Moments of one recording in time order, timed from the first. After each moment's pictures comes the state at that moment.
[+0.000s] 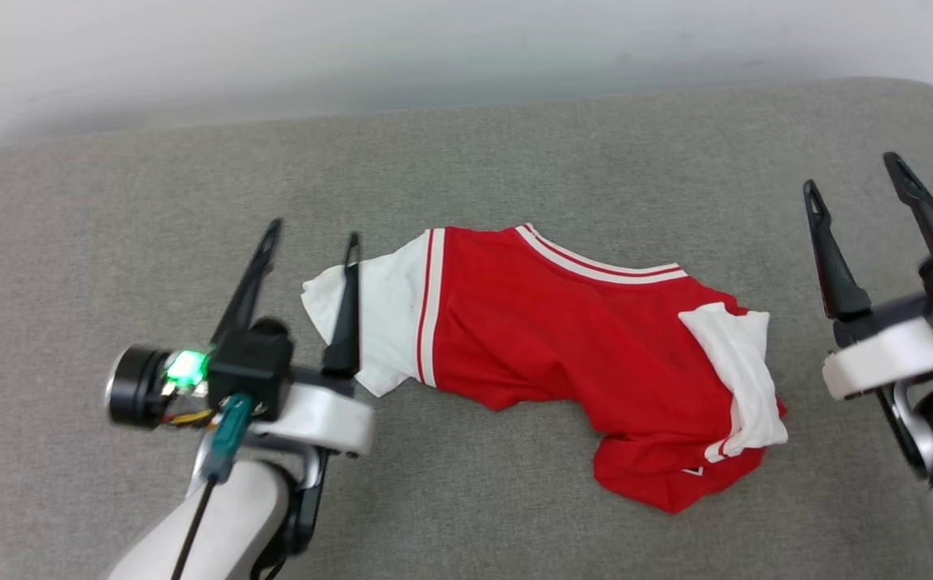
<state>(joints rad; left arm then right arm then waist) -0.47 0.48 -0.72 0.00 -0.47 0.52 -0.26 -0.37 -0.27 0.04 0.14 -0.05 0.13 -0.25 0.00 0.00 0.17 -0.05</state>
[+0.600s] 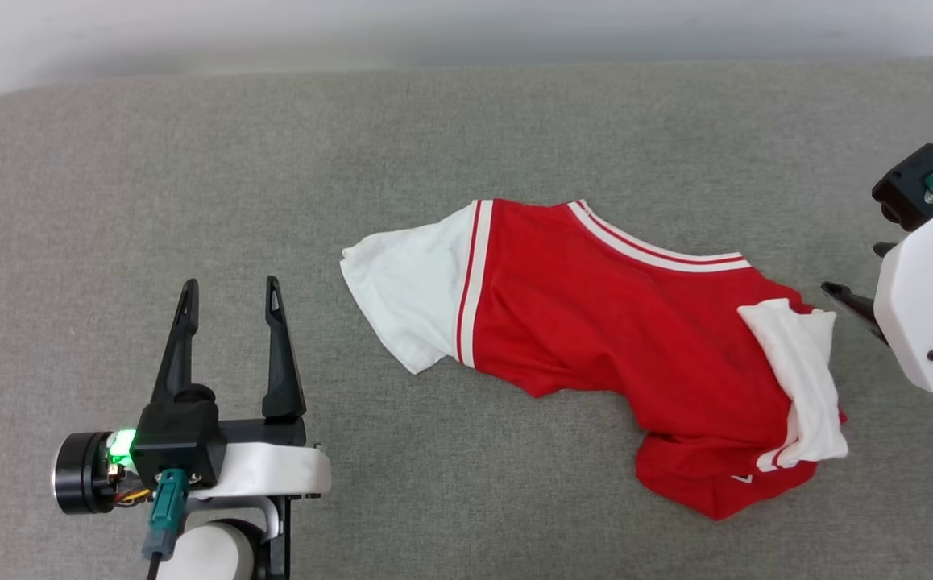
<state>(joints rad) -0.16 0.34 -0.37 -0.12 -0.29 0.47 -0.26 -0.76 -0.81 0.72 0.20 0.70 0.13 0.66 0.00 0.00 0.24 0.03</state>
